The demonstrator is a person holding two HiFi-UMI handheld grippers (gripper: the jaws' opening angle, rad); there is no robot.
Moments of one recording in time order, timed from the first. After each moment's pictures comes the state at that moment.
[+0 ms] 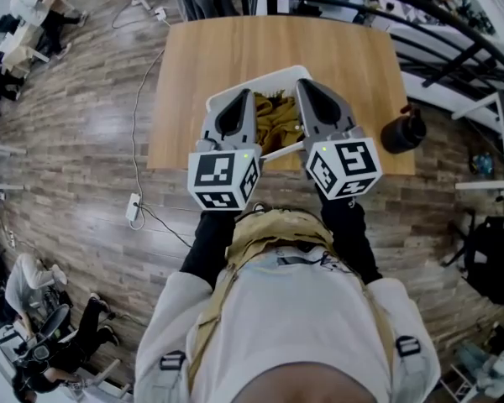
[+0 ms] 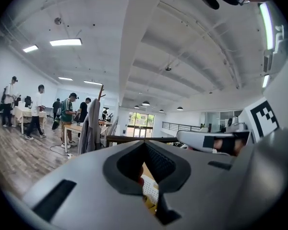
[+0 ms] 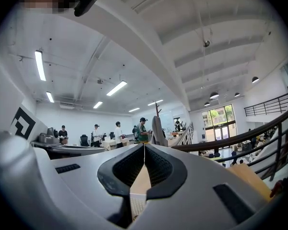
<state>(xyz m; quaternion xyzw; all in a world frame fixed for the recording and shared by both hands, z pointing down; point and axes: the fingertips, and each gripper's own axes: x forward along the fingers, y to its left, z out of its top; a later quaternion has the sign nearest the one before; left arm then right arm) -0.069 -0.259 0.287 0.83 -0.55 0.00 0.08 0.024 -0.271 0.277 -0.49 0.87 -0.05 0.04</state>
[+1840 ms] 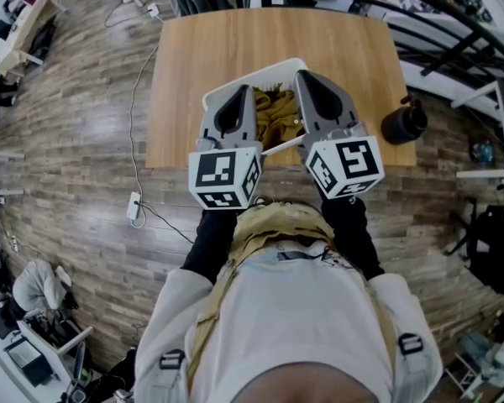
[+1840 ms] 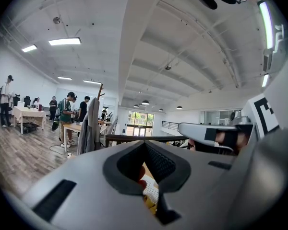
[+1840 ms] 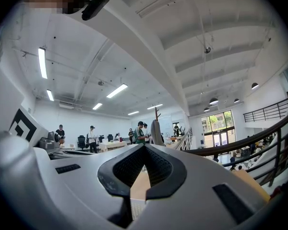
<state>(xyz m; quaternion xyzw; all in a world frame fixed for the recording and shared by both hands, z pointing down) -0.065 -0.266 0.292 0.83 -0.55 0.01 0.08 0.025 -0.274 0.263 -0.50 0.87 -0.02 0.05</state>
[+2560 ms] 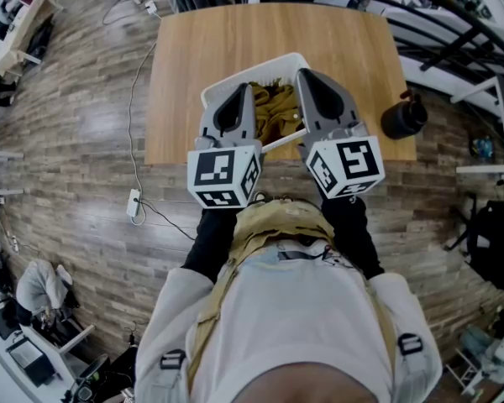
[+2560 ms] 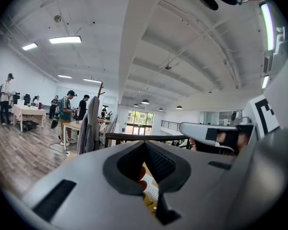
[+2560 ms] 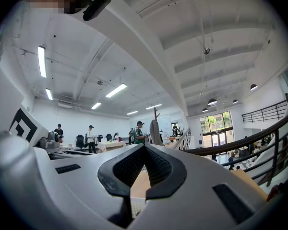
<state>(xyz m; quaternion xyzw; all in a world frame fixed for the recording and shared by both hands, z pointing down) -0.065 -0.260 0.296 0.84 -0.54 0.01 0.09 0.027 -0.266 0.266 -0.51 0.86 -0.02 0.05</state>
